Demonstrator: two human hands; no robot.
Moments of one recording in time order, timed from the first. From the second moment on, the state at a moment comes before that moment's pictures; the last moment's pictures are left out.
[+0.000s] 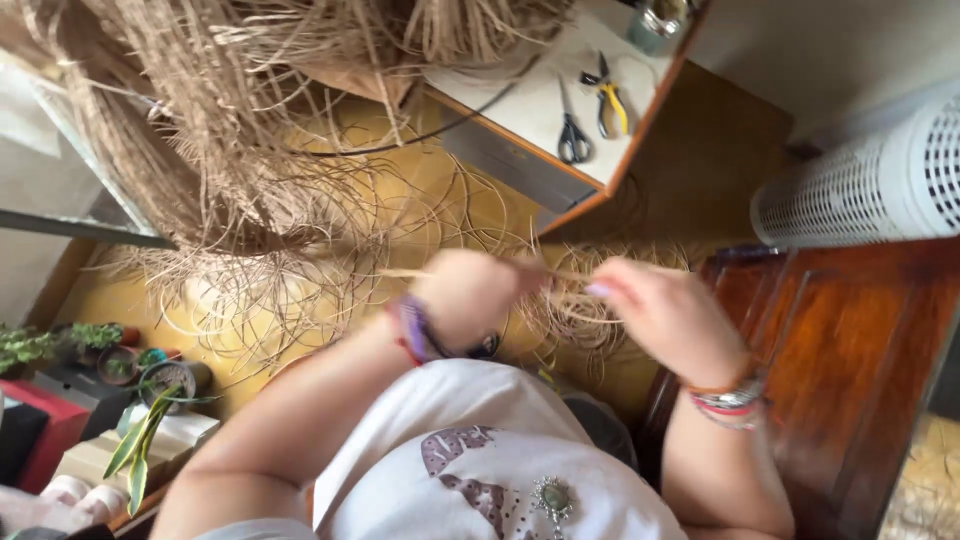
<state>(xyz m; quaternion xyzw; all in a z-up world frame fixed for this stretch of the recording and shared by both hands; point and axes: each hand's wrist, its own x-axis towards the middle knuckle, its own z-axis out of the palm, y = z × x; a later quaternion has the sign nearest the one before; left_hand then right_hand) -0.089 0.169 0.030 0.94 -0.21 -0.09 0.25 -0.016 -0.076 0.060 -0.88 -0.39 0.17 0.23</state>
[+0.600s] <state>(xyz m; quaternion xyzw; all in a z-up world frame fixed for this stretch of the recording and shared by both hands) -0.084 0.376 0.019 0.98 0.00 -0.11 0.16 0.033 0.064 0.100 -0.89 -0.39 0.12 0.18</state>
